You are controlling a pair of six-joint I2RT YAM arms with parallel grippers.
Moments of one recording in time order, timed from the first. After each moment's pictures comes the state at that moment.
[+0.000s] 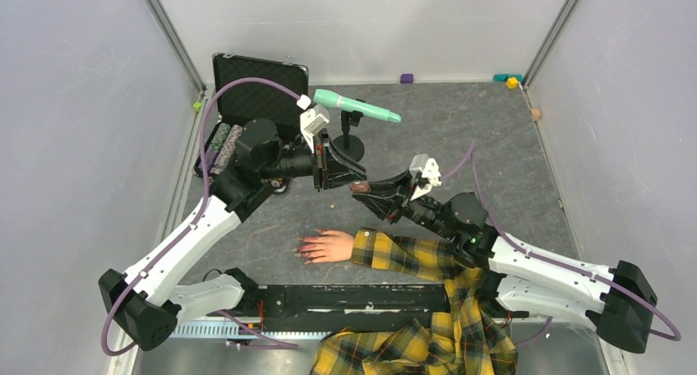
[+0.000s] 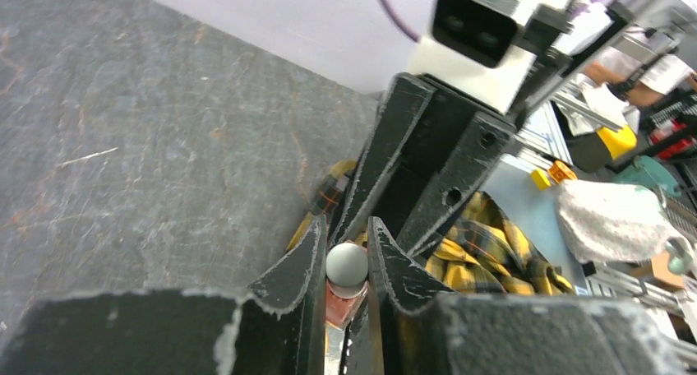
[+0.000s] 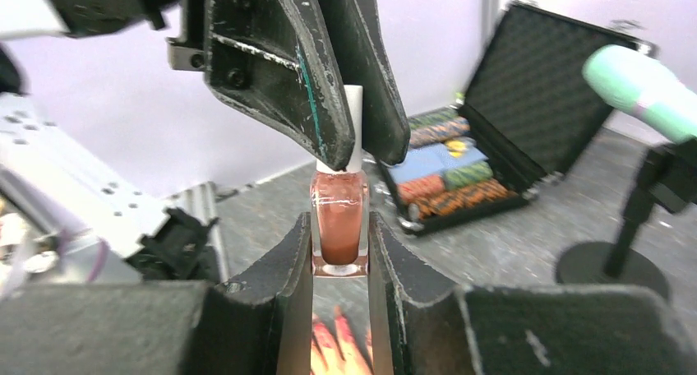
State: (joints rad) left arm -0.63 1.09 1.06 -0.05 0.79 -0.35; right arm 1.00 0.93 0.55 0.61 -0.06 0.19
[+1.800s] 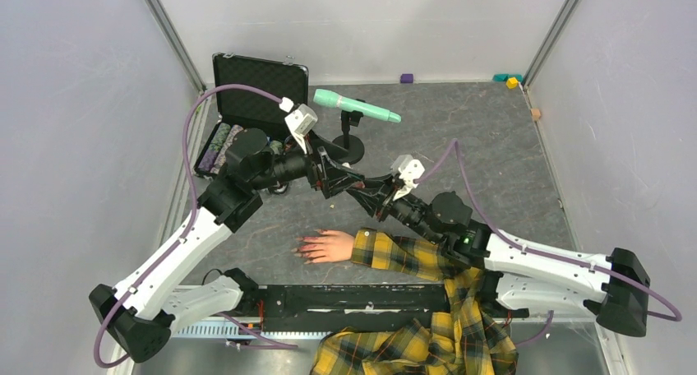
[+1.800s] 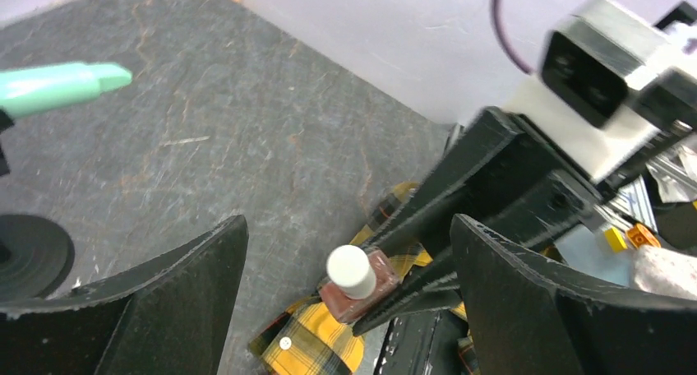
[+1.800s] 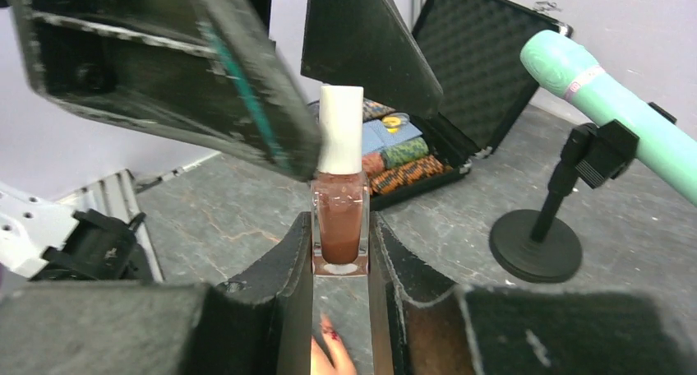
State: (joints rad) left arm -0.64 0.98 1.03 -0.08 0.57 -0.33; right arm 1.10 0.98 0.65 0.49 0.14 0.09
